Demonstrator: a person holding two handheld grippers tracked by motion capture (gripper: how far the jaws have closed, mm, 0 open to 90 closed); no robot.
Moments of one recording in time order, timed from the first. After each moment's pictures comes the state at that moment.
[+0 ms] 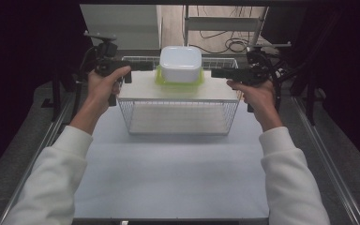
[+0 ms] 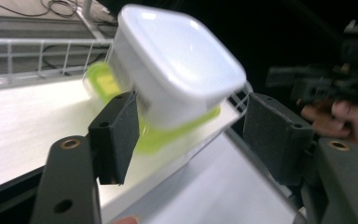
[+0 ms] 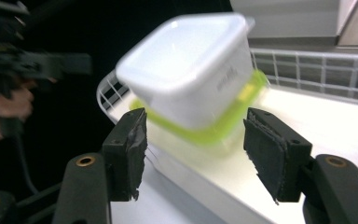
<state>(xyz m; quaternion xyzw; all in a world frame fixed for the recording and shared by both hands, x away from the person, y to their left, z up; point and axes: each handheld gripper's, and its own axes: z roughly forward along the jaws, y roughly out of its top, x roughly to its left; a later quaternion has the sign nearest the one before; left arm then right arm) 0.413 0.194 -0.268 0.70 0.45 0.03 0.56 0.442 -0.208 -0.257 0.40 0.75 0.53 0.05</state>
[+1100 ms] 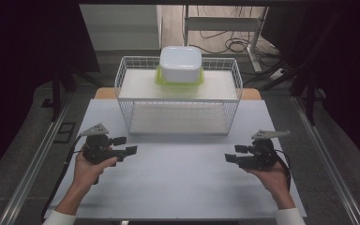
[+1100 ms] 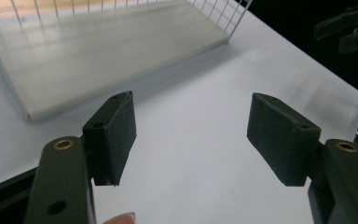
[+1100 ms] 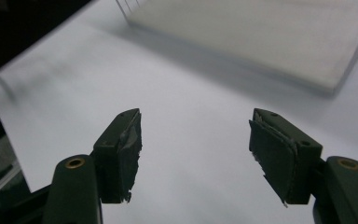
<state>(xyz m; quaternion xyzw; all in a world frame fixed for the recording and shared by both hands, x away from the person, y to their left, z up) 0.287 0.218 -0.444 0.76 0.44 0.07 0.48 0.323 -0.272 -0.434 0.39 0.82 0.43 0.05</state>
